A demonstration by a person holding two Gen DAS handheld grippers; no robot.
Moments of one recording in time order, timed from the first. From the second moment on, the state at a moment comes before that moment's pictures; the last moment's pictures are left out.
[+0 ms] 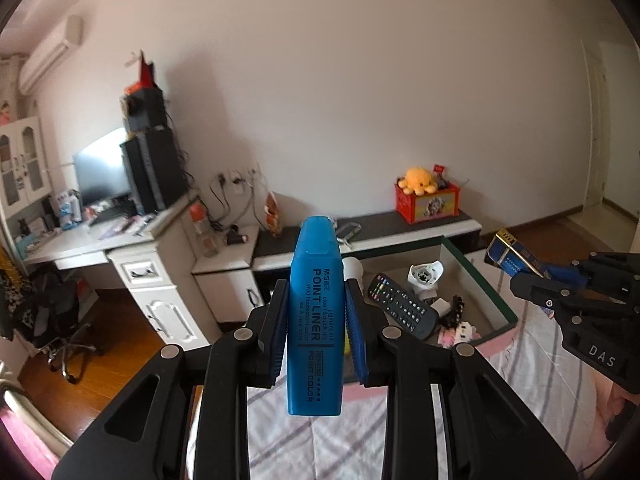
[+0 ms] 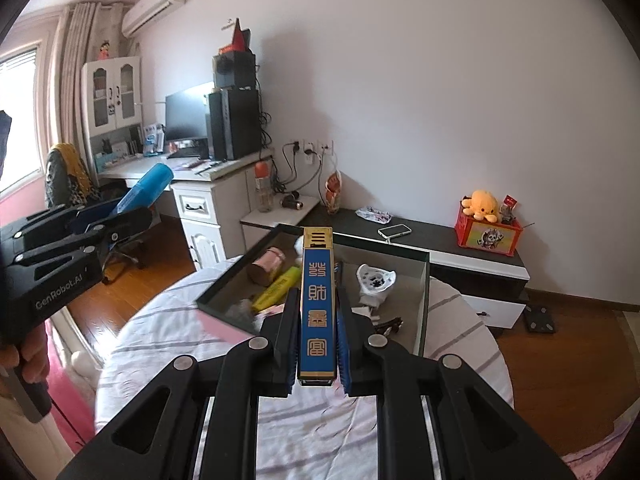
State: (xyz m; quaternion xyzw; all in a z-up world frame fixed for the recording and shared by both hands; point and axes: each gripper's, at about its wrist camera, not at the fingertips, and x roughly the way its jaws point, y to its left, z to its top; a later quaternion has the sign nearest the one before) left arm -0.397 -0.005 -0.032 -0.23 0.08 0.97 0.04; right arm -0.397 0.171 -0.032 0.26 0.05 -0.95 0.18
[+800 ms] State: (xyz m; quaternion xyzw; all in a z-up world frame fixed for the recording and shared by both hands) left arm -0.531 0.020 -0.153 -0.38 0.09 0.92 0.06; right arm -0.516 0.130 -0.112 0.38 0.09 -0.90 0.20
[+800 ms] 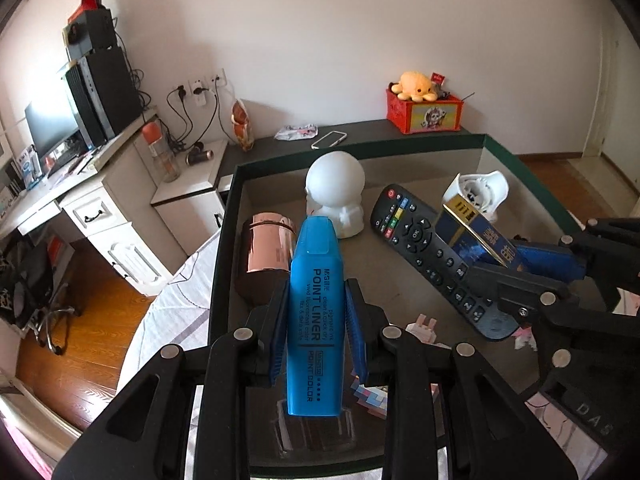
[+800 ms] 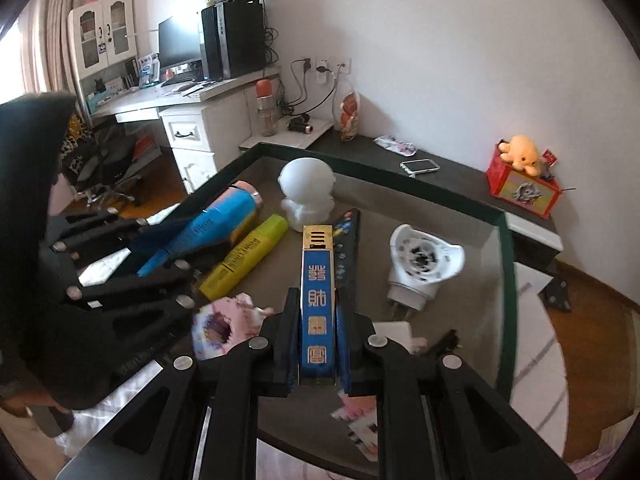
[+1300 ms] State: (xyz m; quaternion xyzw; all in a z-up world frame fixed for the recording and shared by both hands) left arm -0.529 0.010 -0.153 -0.38 0.08 0.92 0.04; right arm -0.516 0.121 -0.108 0.37 0.07 -0.90 0.23
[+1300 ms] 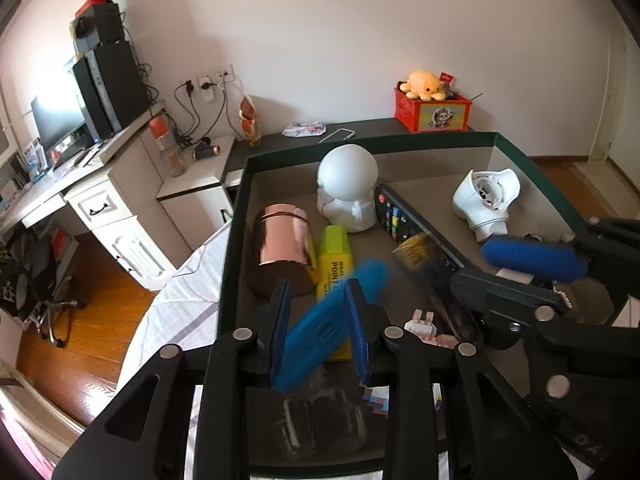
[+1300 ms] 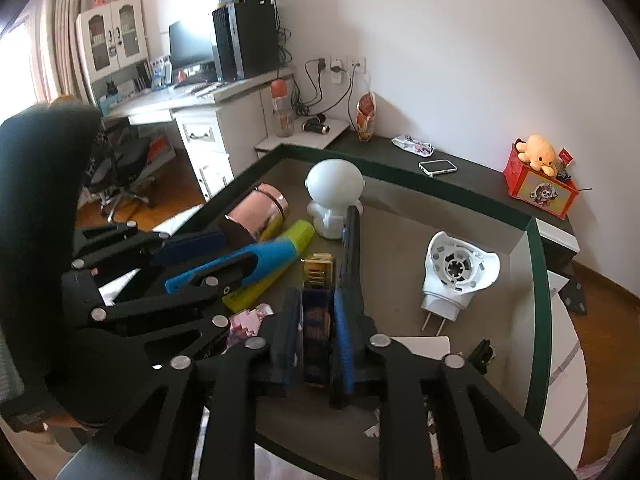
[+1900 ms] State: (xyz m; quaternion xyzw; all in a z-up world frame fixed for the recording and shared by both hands) left arm -0.462 -0.013 -0.102 -0.32 0.04 0.95 0.02; right arm -0.468 0.142 -0.068 0.33 0.05 -0.92 0.18
